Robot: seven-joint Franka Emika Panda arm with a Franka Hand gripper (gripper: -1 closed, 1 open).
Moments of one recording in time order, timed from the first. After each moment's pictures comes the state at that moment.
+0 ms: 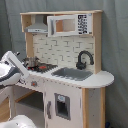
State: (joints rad) arm -0.49 -1.25 1.13 -2.41 -1.89 2.75 1.64
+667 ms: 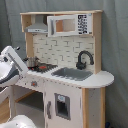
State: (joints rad) arm -0.49 -1.30 1.08 -2.41 -1.70 2.74 1.56
